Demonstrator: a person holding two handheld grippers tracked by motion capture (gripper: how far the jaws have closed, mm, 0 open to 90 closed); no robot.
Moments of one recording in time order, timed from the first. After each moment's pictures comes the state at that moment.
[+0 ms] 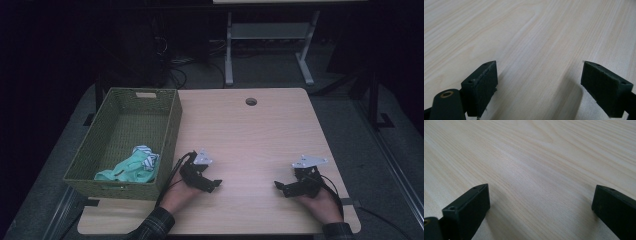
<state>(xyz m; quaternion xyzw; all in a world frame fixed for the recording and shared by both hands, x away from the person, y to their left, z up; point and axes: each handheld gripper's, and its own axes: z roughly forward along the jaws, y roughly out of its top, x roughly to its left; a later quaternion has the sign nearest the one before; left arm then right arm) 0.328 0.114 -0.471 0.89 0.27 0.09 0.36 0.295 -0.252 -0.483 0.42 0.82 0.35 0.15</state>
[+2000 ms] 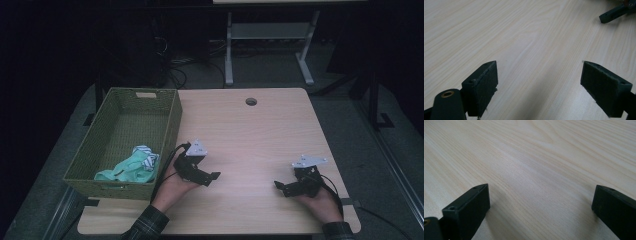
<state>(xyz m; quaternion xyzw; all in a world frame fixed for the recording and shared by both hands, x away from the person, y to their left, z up) 0.323 0.120 -0.421 0.88 0.27 0.09 0.39 0.296 -0.252 -0.483 0.42 0.83 0.35 0.15</state>
